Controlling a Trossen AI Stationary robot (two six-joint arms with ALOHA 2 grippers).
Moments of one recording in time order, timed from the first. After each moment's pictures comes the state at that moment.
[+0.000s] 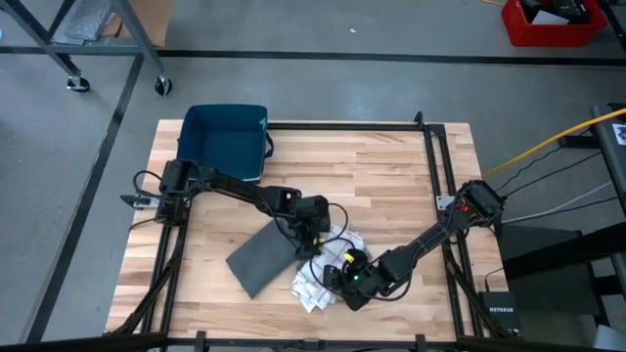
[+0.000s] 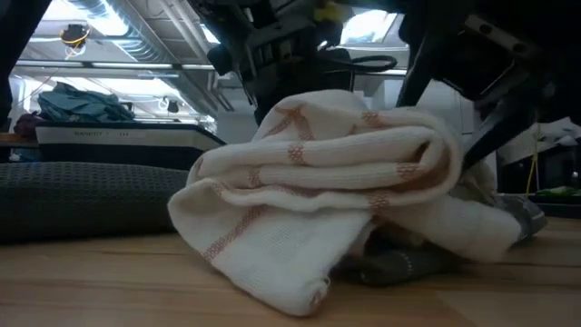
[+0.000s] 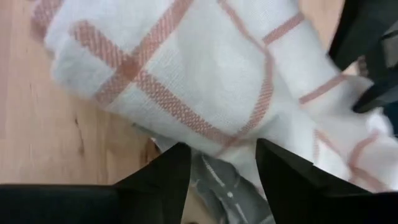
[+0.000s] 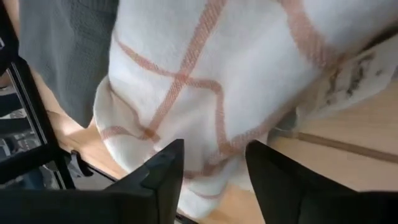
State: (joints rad) left arm -0.06 1.96 1.30 -0.27 0.39 -0.20; right arm 0.61 1.87 1.18 -0.30 0.31 2.20
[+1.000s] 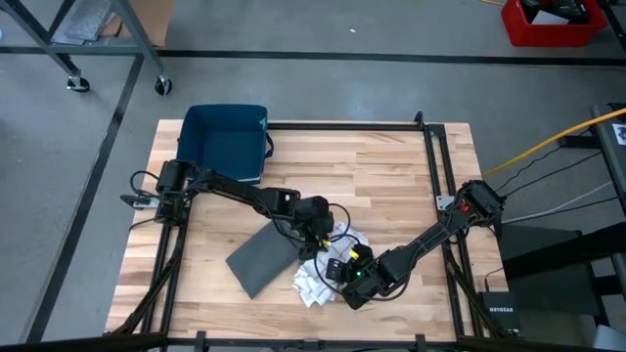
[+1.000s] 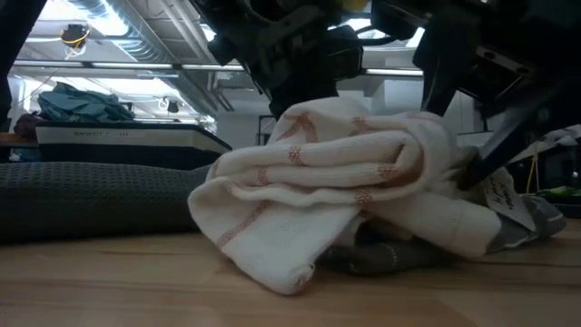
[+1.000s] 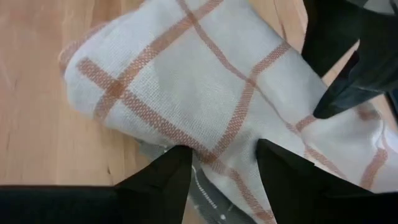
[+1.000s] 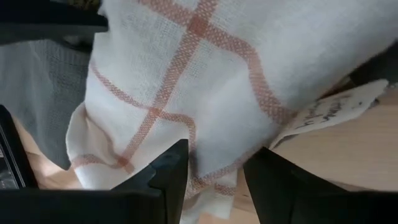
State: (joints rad) left arm -0.08 1.93 1.30 -0.18 0.27 -0.12; right arm 0.61 1.87 1.20 -0.45 0.36 2.30
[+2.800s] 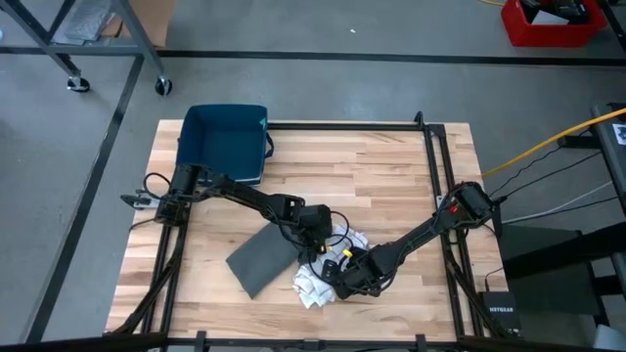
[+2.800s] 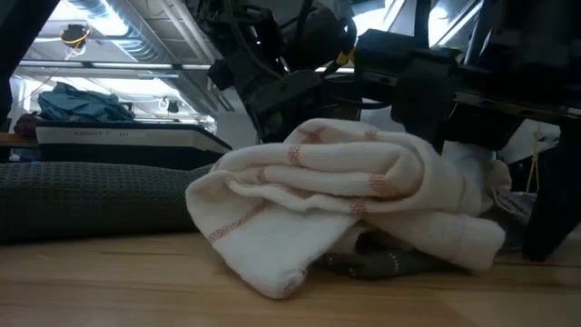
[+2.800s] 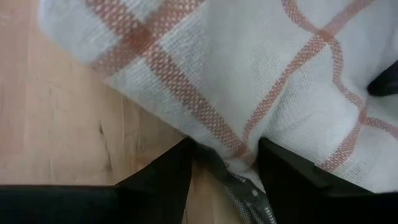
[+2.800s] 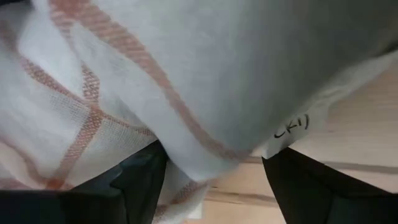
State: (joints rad) left arm -0.09 2.05 1.30 -0.21 0.22 -0.12; right arm 0.54 1.98 1.20 -0.40 0.05 2.35
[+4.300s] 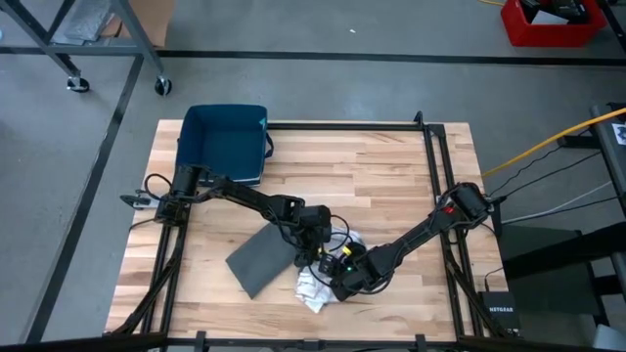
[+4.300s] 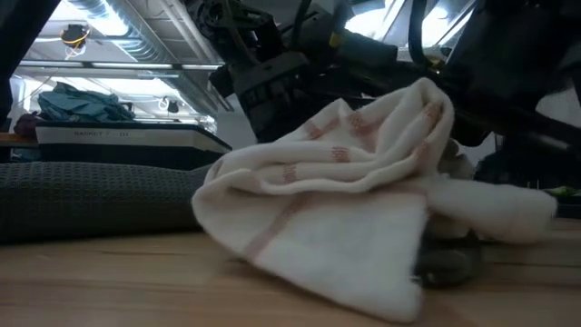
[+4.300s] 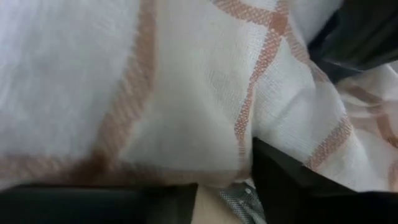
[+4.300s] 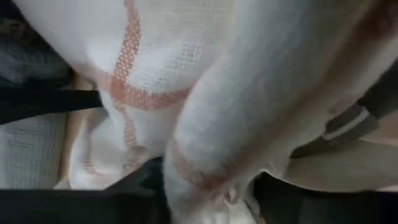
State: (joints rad) left arm -0.11 2.05 1.30 -0.20 0.39 -0.11; right arm 0.51 2.01 1.20 -0.42 0.32 2.33
